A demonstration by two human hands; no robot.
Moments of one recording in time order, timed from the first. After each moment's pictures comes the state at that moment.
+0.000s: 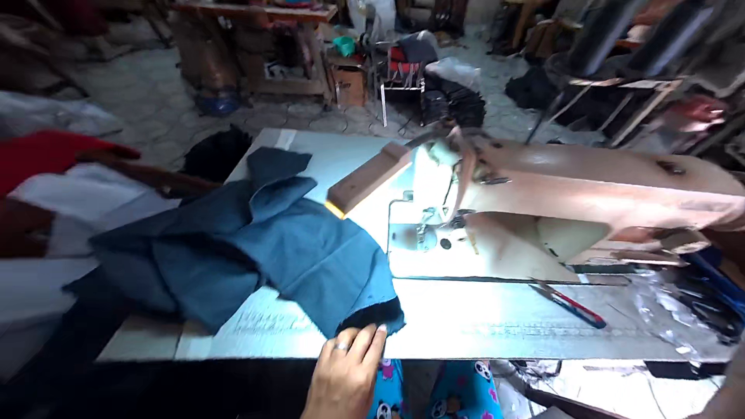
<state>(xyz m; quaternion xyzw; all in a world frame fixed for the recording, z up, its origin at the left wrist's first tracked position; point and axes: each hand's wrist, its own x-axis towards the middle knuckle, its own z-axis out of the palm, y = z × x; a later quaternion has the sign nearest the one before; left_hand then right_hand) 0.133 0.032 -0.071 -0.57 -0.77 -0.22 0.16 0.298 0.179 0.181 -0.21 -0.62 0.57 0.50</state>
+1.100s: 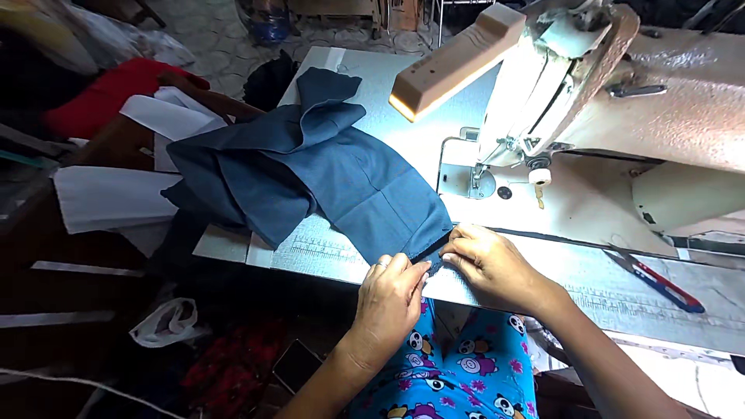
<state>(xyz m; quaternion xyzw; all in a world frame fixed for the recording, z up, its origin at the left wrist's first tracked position) 0.134 0.045 -0.056 -0.49 -0.82 -0.31 0.04 0.223 0.240 -0.053 0.01 -0.94 0.28 0.17</state>
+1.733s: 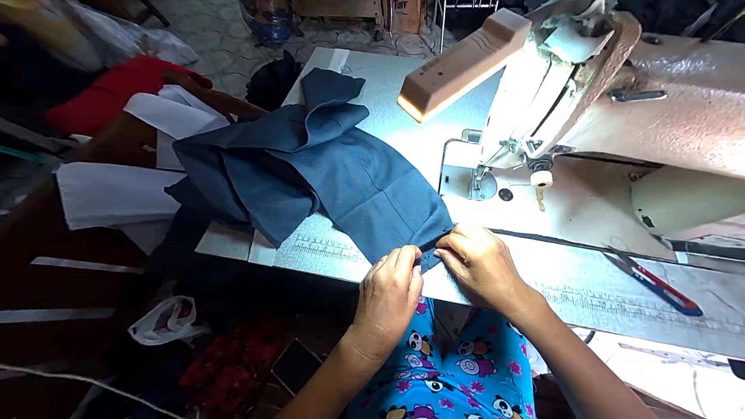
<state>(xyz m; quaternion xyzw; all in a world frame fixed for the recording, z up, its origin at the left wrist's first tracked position) 0.132 0.052 -0.052 -0.44 -0.84 -0.32 0.05 0.212 0.221 -0.067 -0.04 -0.94 0.21 0.27</state>
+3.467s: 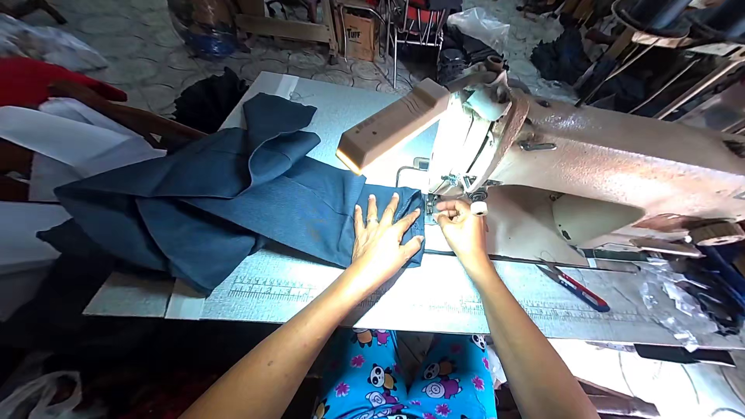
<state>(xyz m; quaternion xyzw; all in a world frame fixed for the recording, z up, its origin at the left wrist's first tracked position) 0.070 0.160 -0.041 -0.48 -0.84 -0.17 -0.18 0.181 0.282 -0.045 -0.41 -0.79 0.36 0.26</state>
